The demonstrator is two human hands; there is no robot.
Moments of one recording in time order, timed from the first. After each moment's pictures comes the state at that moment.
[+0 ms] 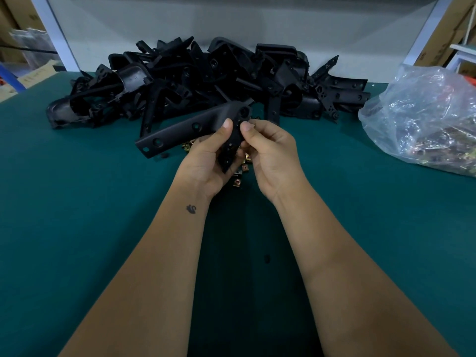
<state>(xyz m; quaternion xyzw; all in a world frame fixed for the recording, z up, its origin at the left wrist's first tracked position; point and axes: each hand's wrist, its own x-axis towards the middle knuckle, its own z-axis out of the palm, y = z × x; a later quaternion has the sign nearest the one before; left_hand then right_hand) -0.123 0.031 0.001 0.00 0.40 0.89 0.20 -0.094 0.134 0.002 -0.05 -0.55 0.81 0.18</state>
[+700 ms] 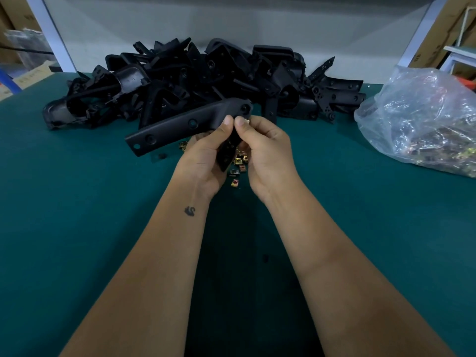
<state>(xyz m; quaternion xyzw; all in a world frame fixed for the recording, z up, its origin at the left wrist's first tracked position) -0.118 0.032 0.011 0.02 0.41 0.90 0.17 -0.088 0.120 0.013 -0.07 -0.56 0.81 0.19</state>
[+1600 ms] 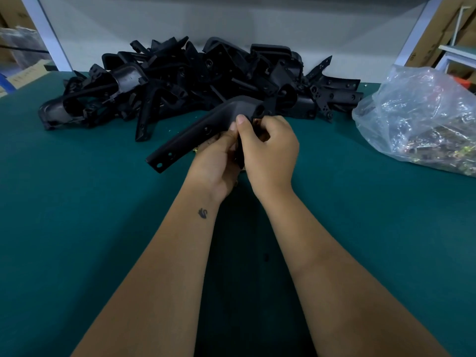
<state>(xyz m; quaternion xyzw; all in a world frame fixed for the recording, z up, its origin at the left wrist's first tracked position) -0.119 0.047 0.000 0.00 0.42 0.89 0.20 -0.090 0.122 0.004 -0.12 -0.77 0.47 0.41</state>
